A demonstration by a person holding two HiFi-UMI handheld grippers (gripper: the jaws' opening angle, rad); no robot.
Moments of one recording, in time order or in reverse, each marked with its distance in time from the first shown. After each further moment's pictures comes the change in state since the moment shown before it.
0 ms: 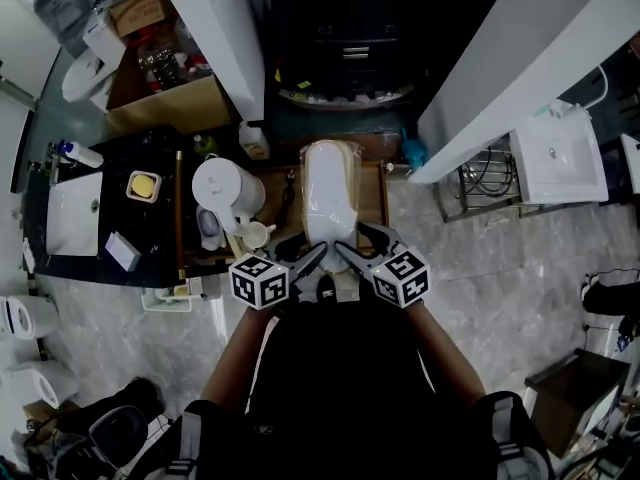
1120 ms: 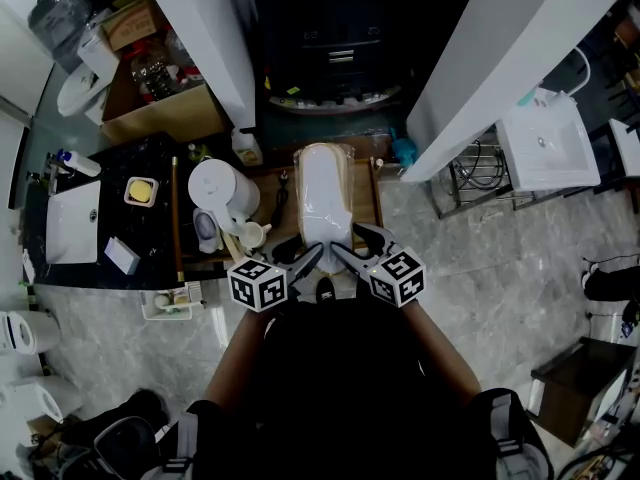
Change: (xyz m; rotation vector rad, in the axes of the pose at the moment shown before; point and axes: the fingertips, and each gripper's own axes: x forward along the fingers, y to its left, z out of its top) left arm -0.008 -0.019 -0.010 0.021 -0.006 -0.006; right arm -0.020 0.013 -0.006 0.013 -0.064 -0.023
